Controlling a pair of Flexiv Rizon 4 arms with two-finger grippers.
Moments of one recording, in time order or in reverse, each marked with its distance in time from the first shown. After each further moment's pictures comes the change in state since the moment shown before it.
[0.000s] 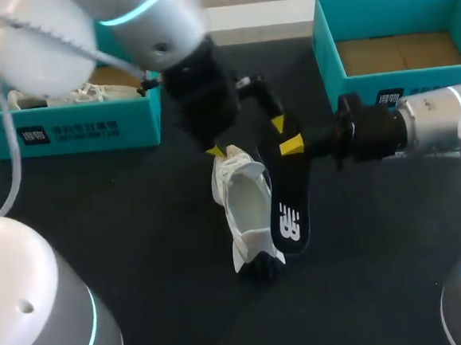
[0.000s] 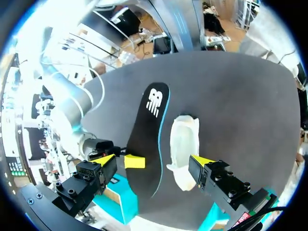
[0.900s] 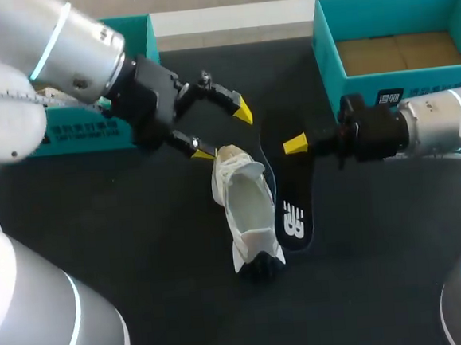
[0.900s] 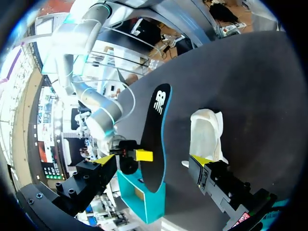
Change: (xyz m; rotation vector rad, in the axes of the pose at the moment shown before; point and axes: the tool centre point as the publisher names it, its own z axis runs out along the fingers) left arm 0.024 0.022 -0.003 0.040 -0.411 0.105; right arm -0.006 0.005 -0.007 0.003 0.040 0.004
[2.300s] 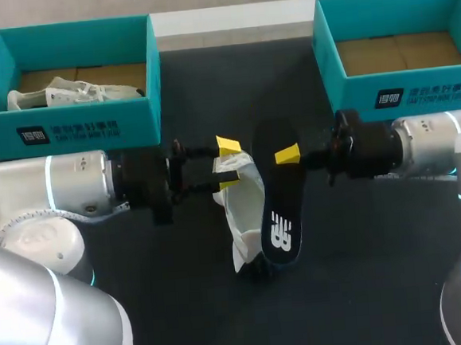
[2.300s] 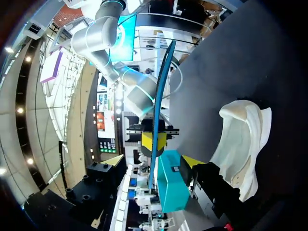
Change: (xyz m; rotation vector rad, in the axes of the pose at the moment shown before) left arm 0.040 -0.001 0.041 -0.180 -0.615 -0.063; right arm 0.010 -0.024 0.022 -0.026 0.077 0.040
